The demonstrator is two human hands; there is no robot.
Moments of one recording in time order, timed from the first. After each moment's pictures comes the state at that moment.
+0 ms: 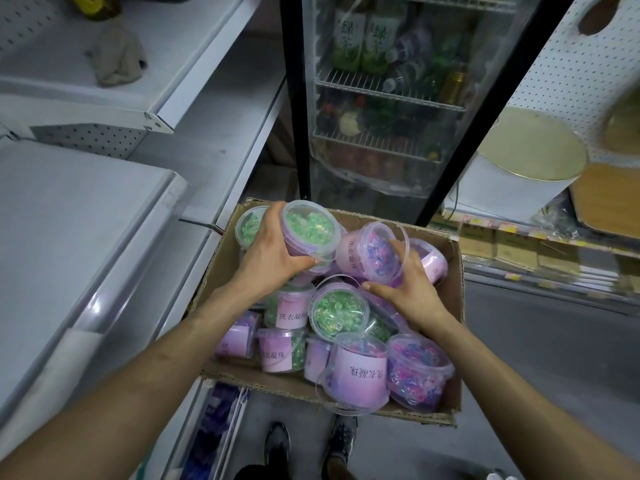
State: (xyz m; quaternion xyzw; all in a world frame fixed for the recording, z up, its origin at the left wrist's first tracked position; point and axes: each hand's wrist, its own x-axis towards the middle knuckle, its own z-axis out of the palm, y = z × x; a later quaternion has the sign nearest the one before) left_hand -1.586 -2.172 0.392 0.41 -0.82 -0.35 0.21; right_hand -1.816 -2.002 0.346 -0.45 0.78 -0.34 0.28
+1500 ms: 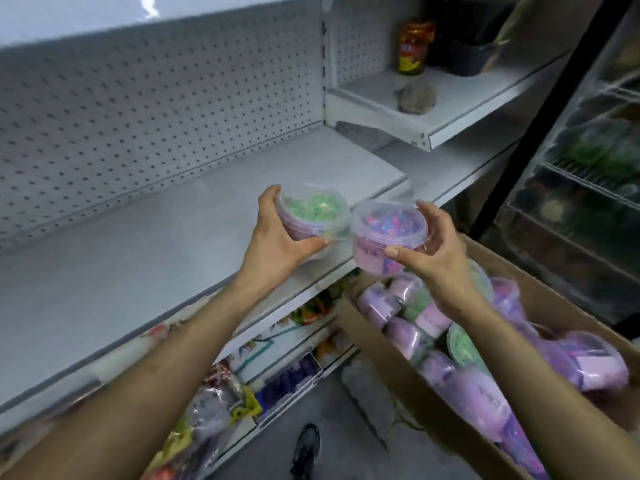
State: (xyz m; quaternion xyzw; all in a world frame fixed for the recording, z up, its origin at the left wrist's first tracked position) left_hand -1.294 -2.006 0.508 0.64 -0.56 -0.24 0.47; right_hand -1.560 -2.044 0.496 -0.60 0.42 -0.47 0.49
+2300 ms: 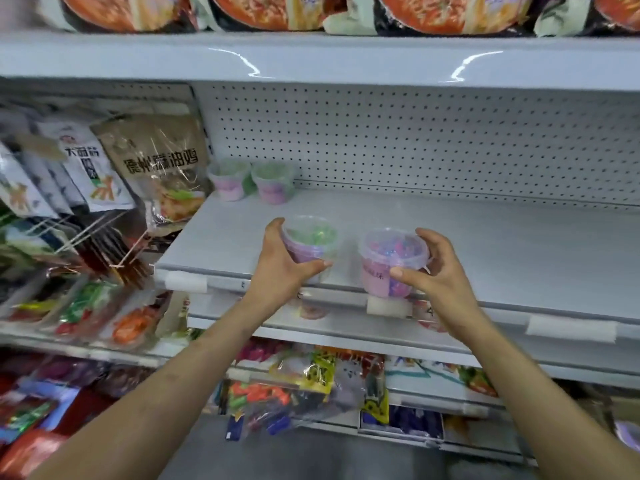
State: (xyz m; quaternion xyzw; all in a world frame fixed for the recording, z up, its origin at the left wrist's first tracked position) left_hand -1.016 -1.702 0.499 0.81 -0.27 -0.07 0.52; right_hand -1.202 -1.915 0.498 -0.71 0.19 -0.27 0.62
